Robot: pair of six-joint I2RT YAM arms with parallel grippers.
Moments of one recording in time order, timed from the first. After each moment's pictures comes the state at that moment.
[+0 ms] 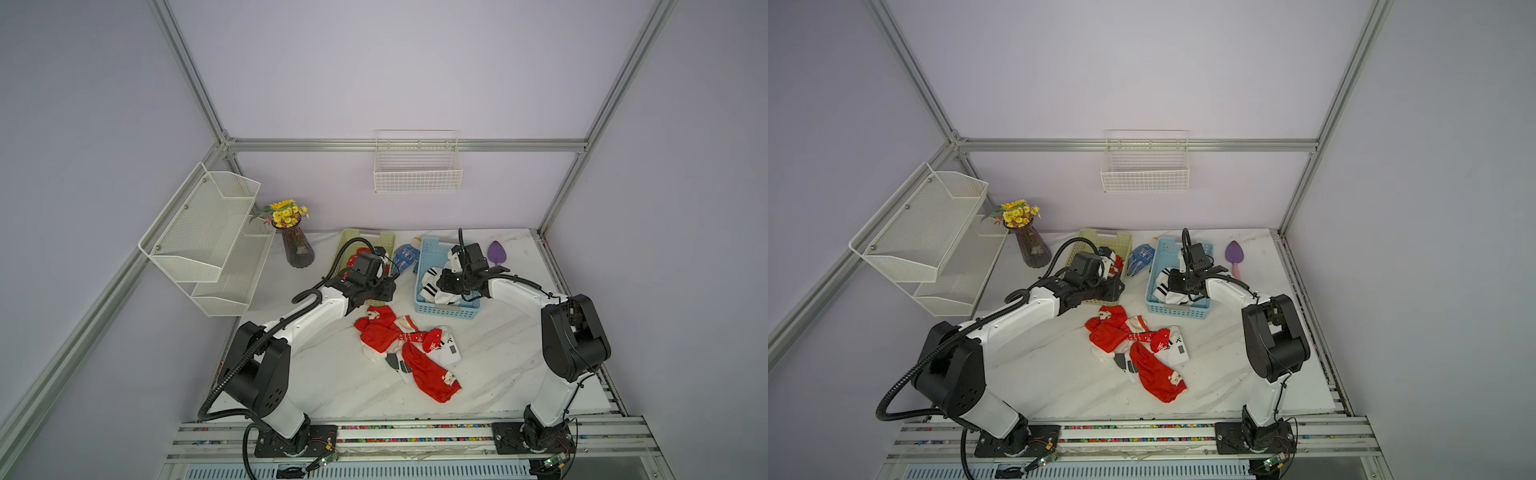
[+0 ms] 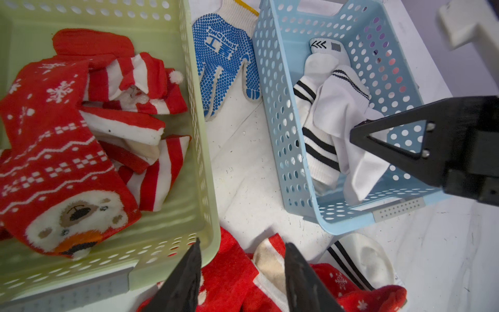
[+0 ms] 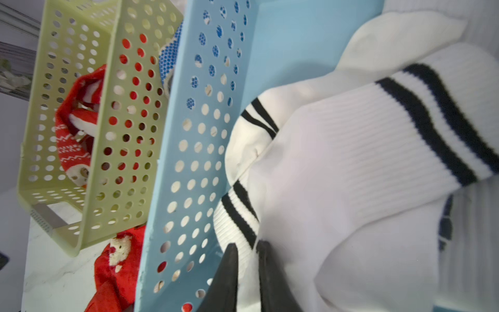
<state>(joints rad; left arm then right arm) -0.51 1.59 1.17 -0.34 0.04 -0.32 0.34 1.82 1.25 -0.33 -0.21 0.47</state>
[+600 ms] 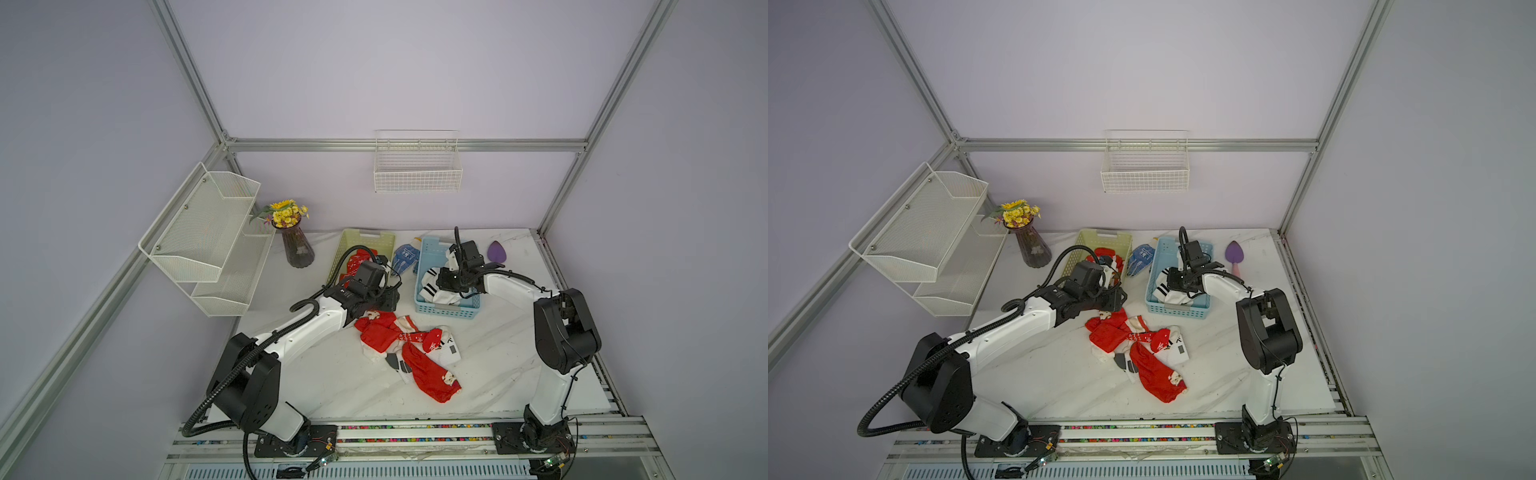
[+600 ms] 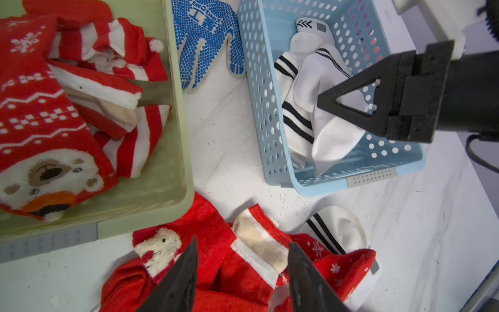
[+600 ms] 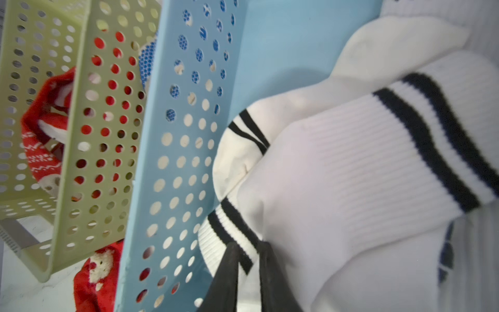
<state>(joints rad) -0.59 1.51 1.10 -0.39 0.03 -0.39 0.34 1.86 1.33 -0.37 -0.19 0.45</state>
